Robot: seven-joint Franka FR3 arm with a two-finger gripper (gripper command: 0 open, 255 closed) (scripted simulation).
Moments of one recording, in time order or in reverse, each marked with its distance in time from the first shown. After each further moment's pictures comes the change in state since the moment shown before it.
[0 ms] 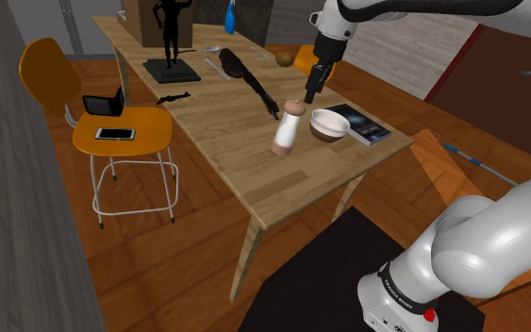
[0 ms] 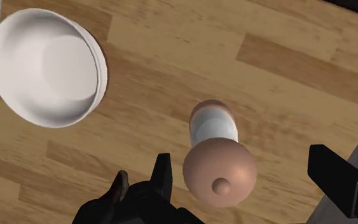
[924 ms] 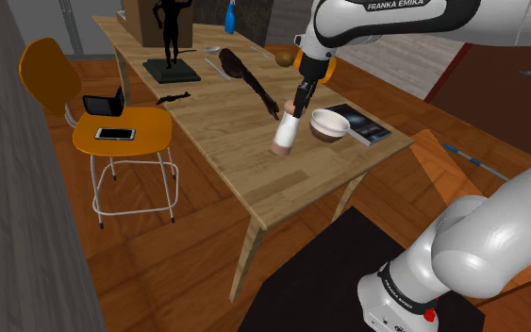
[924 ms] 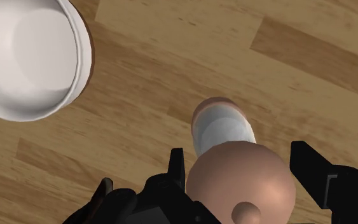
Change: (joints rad) arm 0.002 0.108 -0.011 -0.026 0.011 0.104 -0.049
